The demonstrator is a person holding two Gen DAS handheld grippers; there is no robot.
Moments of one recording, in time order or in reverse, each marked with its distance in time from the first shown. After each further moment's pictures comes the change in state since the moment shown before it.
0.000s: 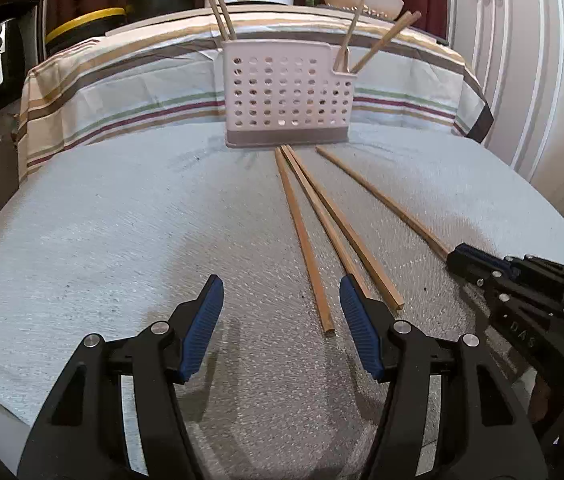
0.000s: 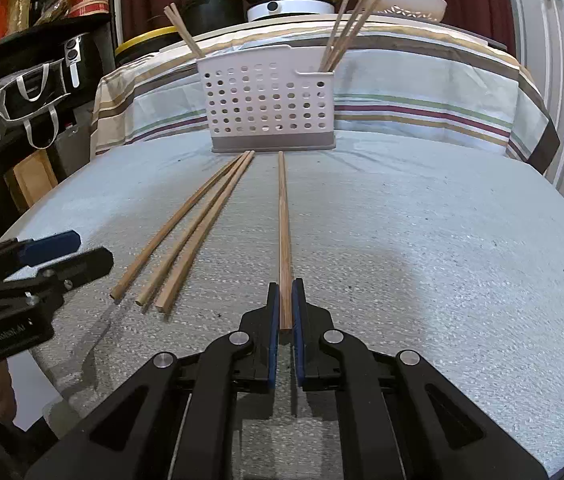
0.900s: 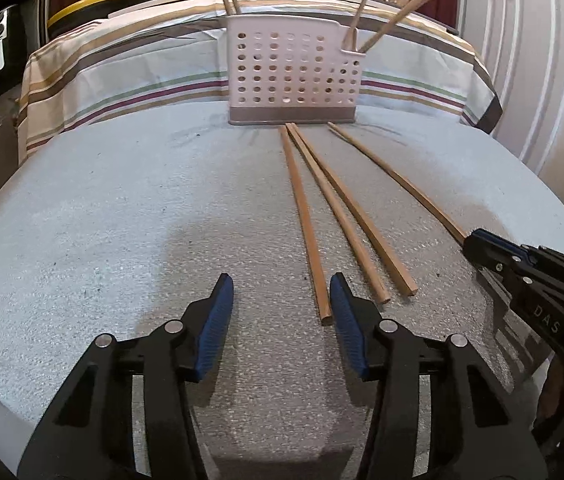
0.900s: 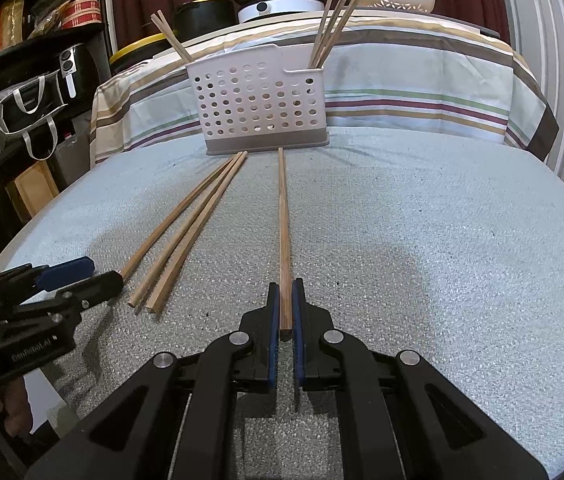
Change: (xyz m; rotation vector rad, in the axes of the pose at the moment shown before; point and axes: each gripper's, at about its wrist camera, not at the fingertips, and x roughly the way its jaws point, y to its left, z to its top) left arm 0.012 0.000 -0.007 -0.030 0.040 0.014; right arm 0.002 -0.010 -0.001 0.035 -0.001 0.022
